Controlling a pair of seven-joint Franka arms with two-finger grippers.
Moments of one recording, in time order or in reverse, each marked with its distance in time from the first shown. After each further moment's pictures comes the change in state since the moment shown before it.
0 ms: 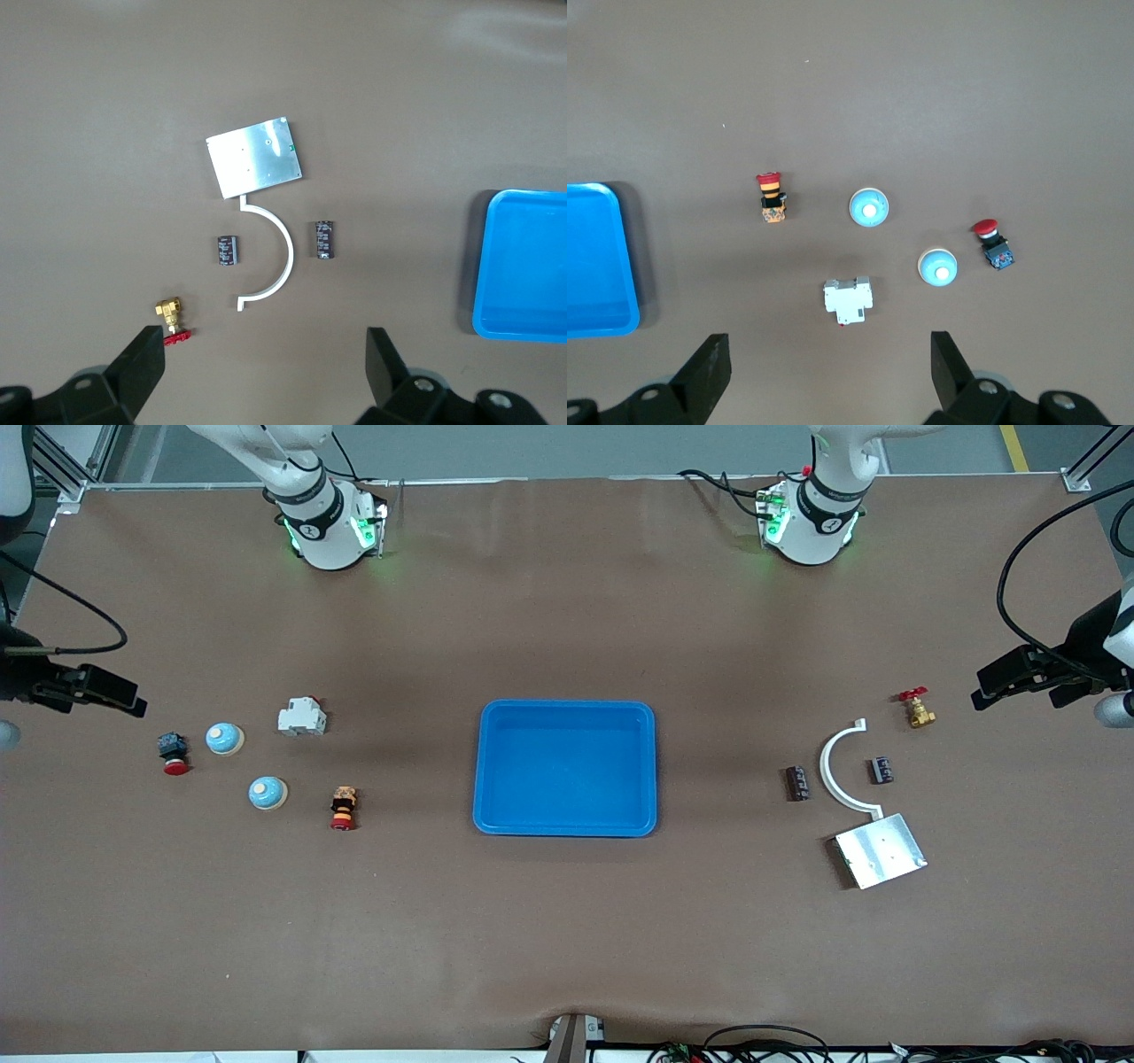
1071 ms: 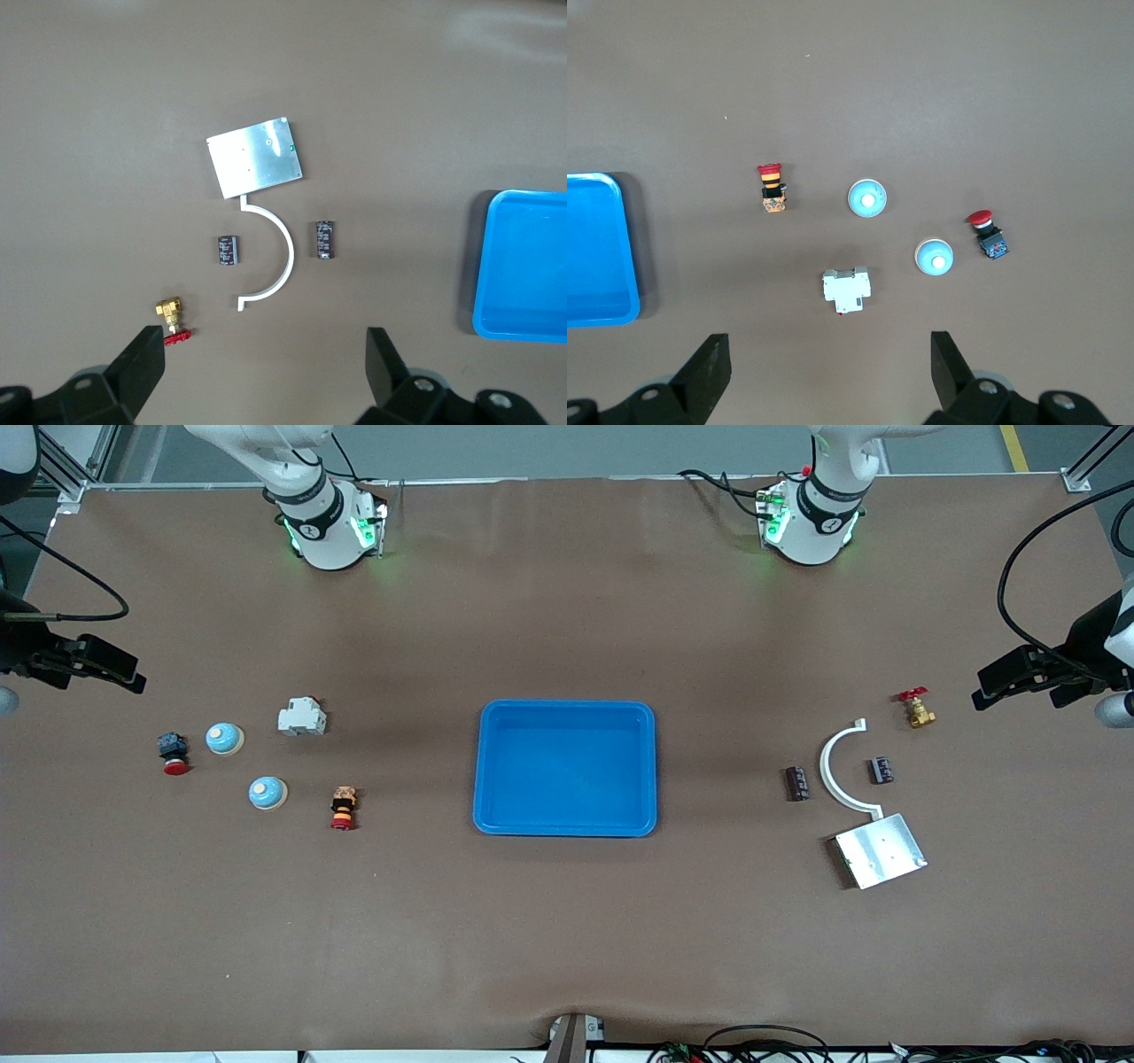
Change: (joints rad) left arm 0.000 0.000 0.001 0.000 0.000 0.000 0.000; right arm 0.079 -0.052 -0.074 -0.041 0.000 -0.001 0.001
